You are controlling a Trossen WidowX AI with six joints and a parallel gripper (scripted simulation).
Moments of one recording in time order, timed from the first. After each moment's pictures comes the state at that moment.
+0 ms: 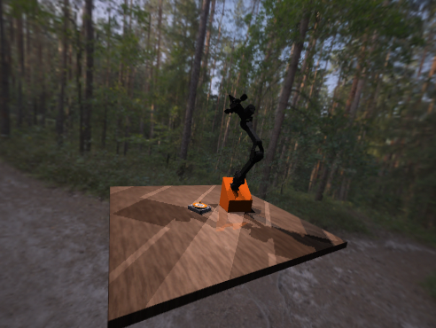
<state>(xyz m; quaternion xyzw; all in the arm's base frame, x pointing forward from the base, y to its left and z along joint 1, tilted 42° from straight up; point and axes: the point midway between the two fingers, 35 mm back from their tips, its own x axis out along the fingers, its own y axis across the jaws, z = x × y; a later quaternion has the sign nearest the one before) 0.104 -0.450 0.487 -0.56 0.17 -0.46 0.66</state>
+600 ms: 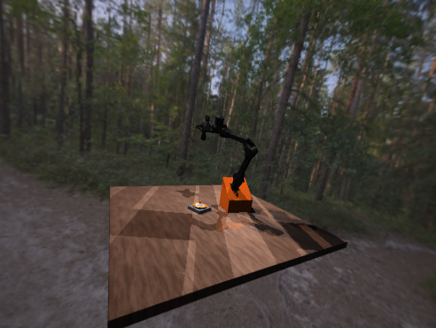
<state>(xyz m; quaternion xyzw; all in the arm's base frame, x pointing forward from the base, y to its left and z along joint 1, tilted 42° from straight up) 0.290 -0.400 0.242 -0.28 0.23 -0.19 0.91</state>
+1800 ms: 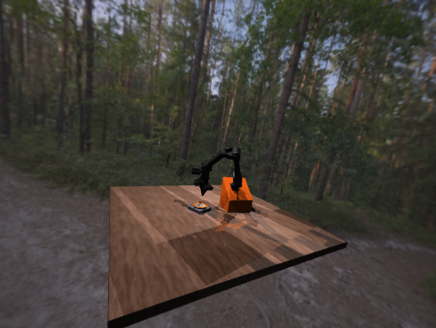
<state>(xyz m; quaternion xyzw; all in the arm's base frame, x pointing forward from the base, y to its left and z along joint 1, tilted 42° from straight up) 0.256 -0.004 -0.051 0.23 0.63 0.27 0.69</state>
